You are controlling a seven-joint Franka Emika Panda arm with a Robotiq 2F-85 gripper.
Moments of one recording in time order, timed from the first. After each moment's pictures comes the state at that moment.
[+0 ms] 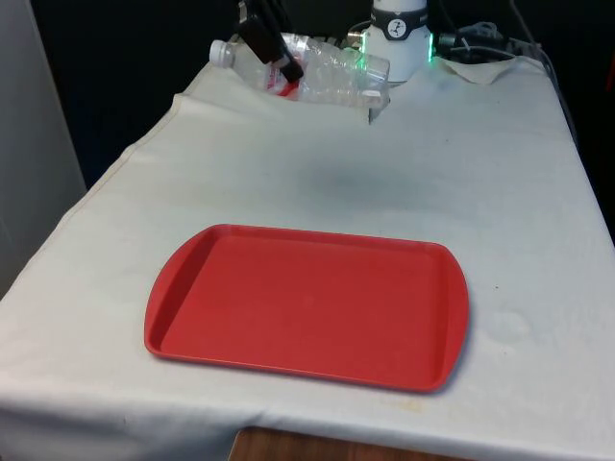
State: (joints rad) arm 0.15 0.40 -0.61 -1.71 0.70 1.74 0.85
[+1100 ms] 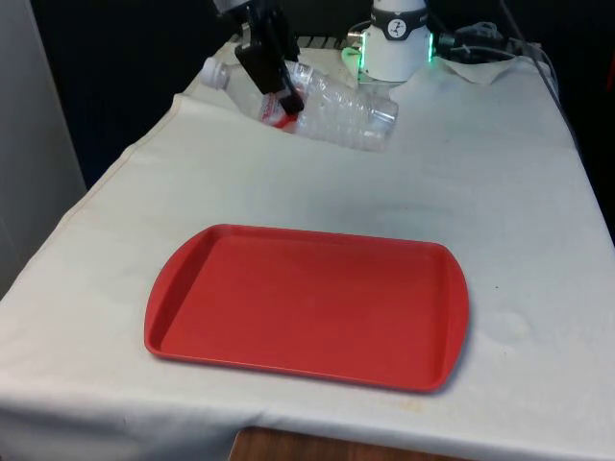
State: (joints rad) arm 0.15 0.63 -0.58 -1.37 0.70 1.71 0.99
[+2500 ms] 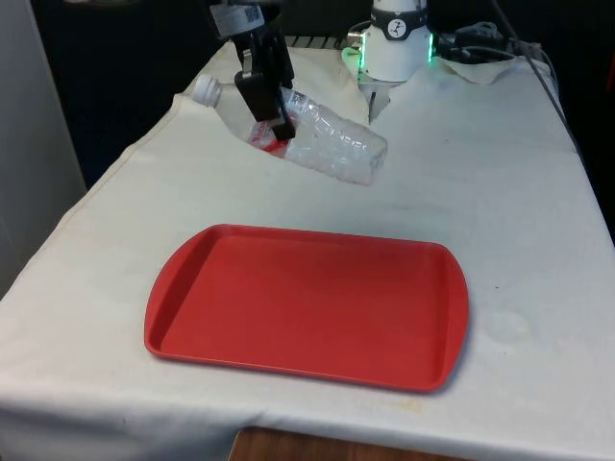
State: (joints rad) arm 0.16 0.75 -0.59 -1.22 0.62 1.71 1.05
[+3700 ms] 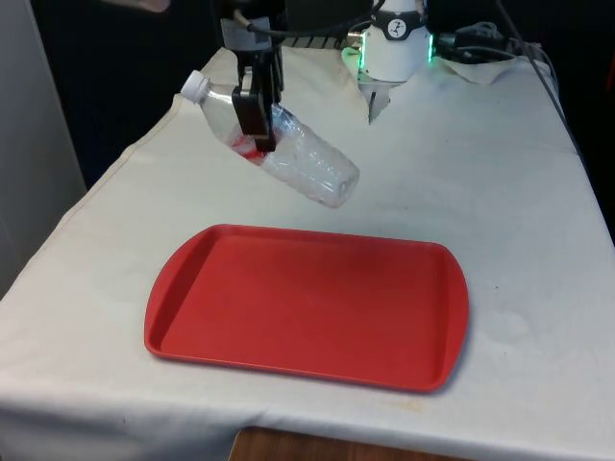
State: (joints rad) arm 0.21 0.76 -0.58 -1.21 0.38 1.78 1.18
